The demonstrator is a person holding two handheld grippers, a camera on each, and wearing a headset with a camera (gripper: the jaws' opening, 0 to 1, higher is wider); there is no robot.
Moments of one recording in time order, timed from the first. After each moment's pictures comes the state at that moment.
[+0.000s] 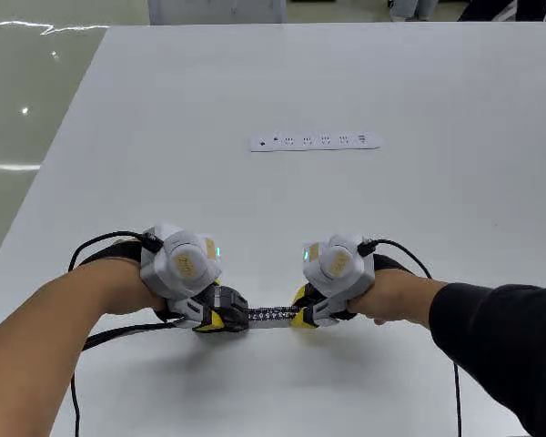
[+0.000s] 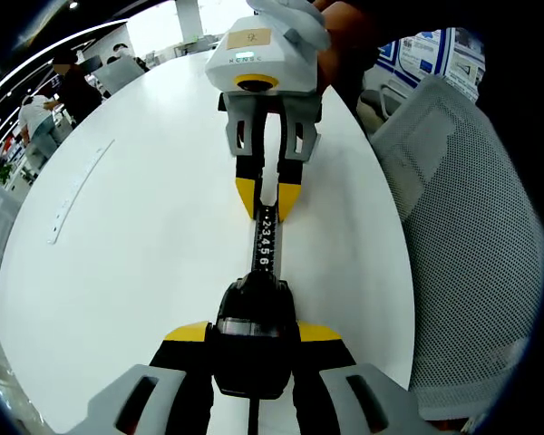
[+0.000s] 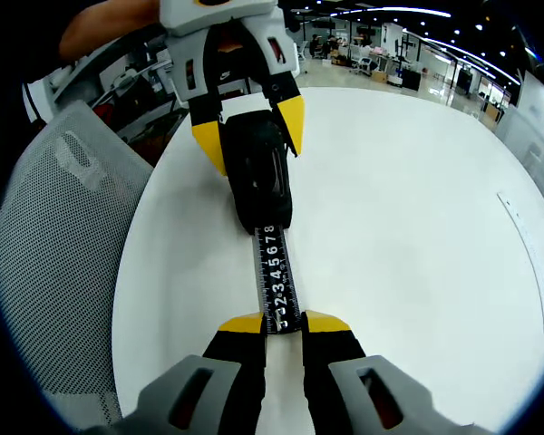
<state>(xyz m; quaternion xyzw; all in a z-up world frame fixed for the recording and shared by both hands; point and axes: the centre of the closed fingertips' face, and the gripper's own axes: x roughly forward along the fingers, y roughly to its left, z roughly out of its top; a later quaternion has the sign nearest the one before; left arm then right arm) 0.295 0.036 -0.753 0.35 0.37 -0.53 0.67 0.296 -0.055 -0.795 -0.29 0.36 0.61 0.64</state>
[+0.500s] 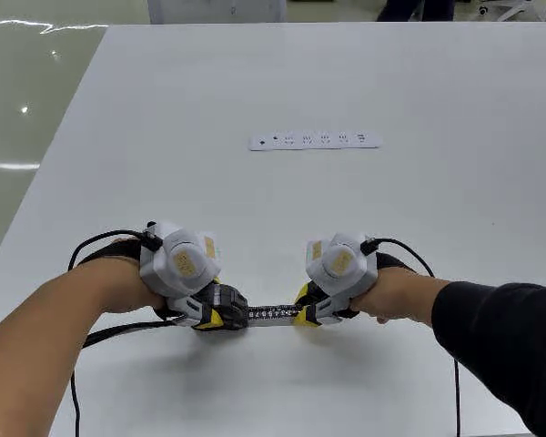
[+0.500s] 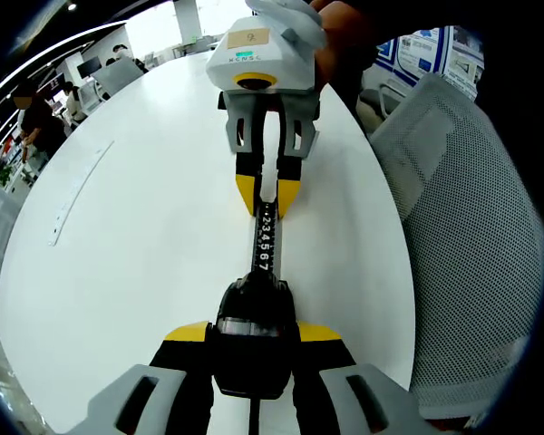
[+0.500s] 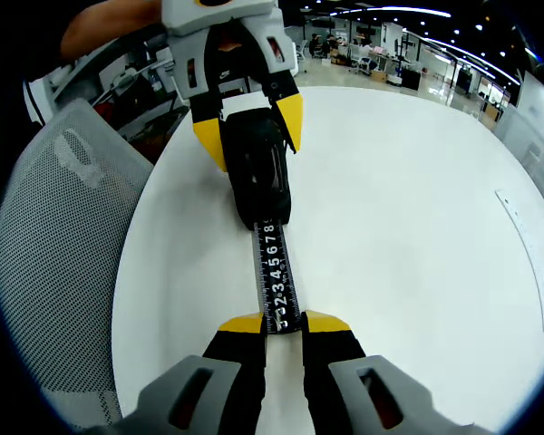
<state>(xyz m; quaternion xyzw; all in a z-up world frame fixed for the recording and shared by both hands) 0.294 0.036 -0.753 0.36 0.37 -0.53 0.67 0.296 -0.060 -0.795 -0.30 0.36 0.61 0.64</state>
